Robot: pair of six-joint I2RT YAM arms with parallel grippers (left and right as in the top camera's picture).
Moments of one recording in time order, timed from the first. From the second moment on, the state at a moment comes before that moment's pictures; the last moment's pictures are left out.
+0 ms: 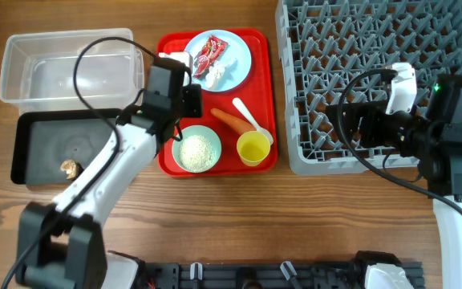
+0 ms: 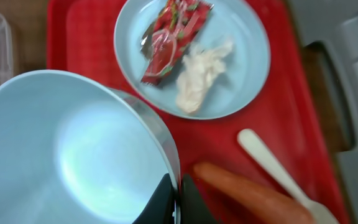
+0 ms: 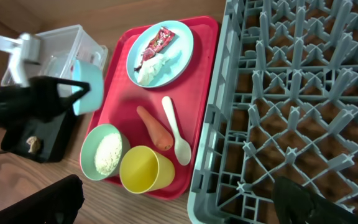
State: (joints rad) left arm -0.32 1.58 1.04 -0.30 -0.03 -0.28; right arm -0.09 1.10 1.18 -0.90 -0.56 0.03
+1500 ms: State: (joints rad) left arm -0.62 1.51 1.09 -0.84 -0.02 -0.29; right arm -0.09 1.10 1.18 -0.91 -0.52 0.03
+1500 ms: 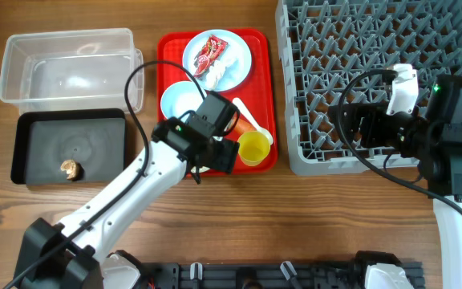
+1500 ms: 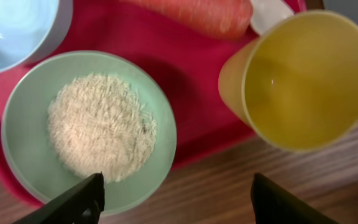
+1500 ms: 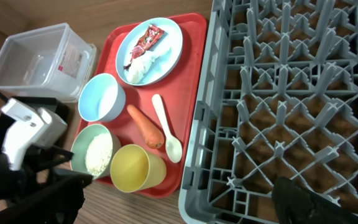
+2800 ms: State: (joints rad) left arm -0.62 1.64 0.88 -0.50 -0.05 -0.31; right arm -0.09 1.10 1.18 -0.91 -0.51 0.03
